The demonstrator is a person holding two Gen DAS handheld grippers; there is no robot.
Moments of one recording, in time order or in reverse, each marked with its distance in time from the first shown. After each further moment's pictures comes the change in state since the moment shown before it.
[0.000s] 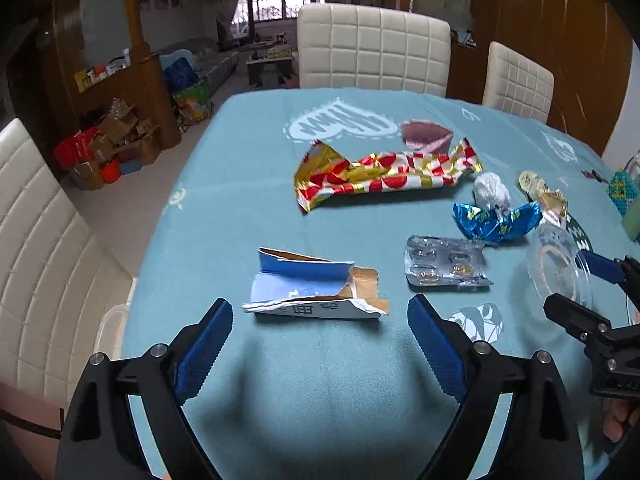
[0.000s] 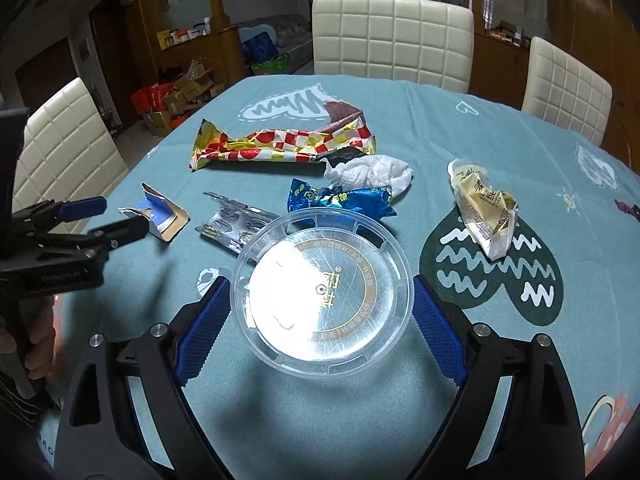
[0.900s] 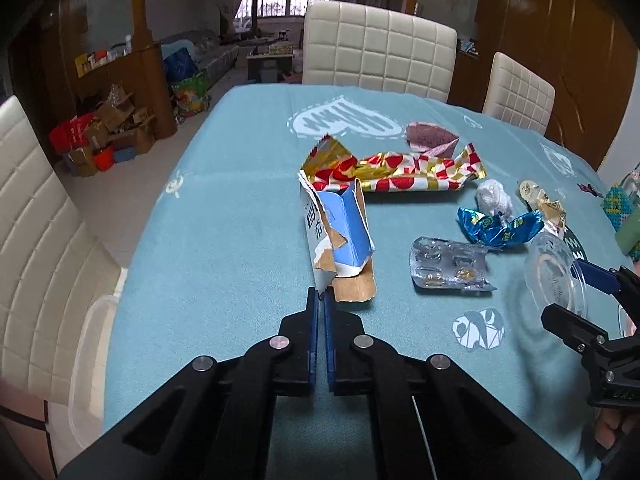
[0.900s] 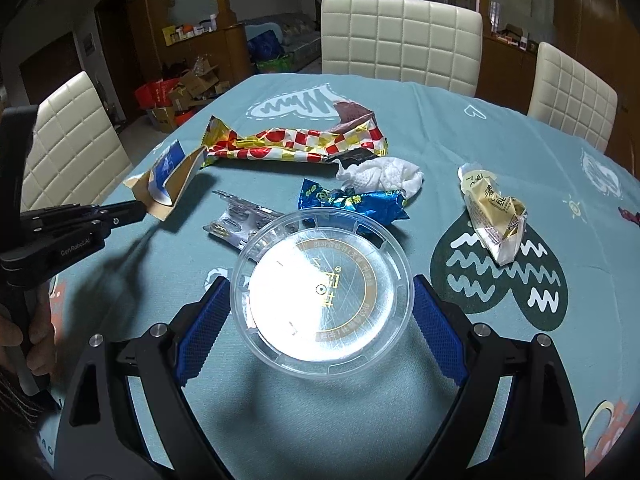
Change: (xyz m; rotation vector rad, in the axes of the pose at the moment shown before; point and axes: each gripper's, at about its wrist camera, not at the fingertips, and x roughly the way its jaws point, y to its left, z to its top) left arm -0.002 0.013 -0.003 -0.051 -0.021 -0.038; right arm -0.001 0.008 0.001 -0.025 -0.003 0.004
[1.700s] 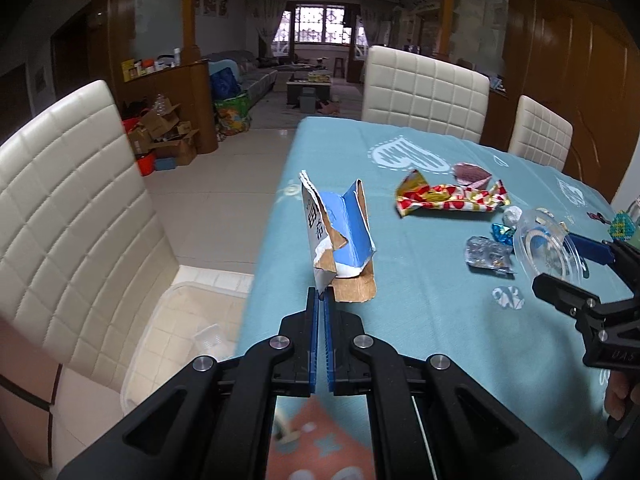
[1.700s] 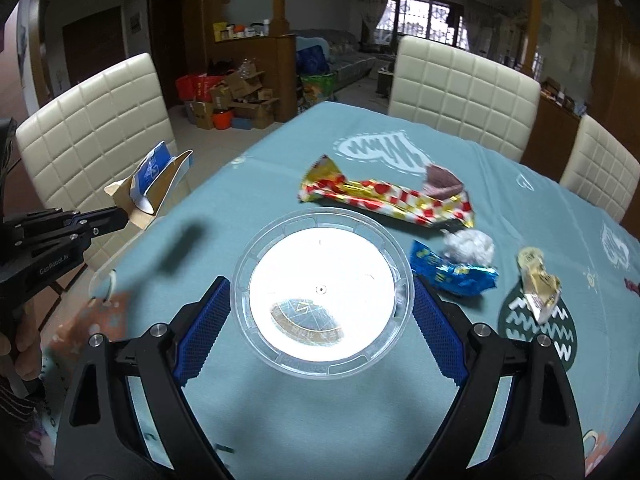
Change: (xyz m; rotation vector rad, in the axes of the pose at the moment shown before) left arm -0.089 0.084 -0.039 -0.085 -0.104 0.099; right arm -0.029 0.108 0.026 -0.177 -0.068 0.056
